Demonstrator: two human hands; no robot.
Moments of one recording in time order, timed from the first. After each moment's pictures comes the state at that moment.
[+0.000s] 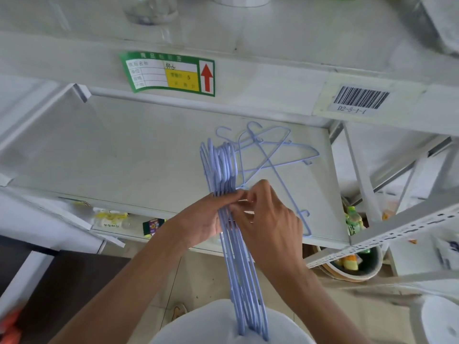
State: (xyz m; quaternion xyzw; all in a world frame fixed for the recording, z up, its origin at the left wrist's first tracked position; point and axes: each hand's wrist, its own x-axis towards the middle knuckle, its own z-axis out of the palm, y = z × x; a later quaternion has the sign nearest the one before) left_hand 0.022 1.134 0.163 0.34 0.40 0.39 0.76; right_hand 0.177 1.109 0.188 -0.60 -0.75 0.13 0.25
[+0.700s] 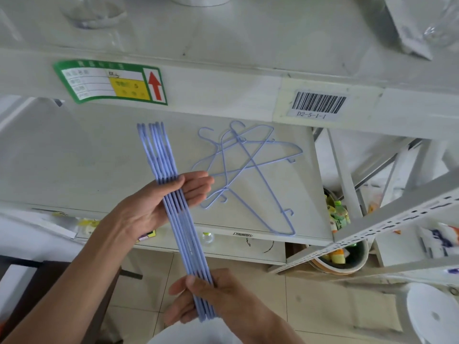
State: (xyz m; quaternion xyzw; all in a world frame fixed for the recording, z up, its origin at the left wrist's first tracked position) left_hand -0.026 1.162 0.171 0.23 0.34 0.46 0.79; right_hand 0.188 1.050 0.154 -0.30 -0.43 0.83 0.19
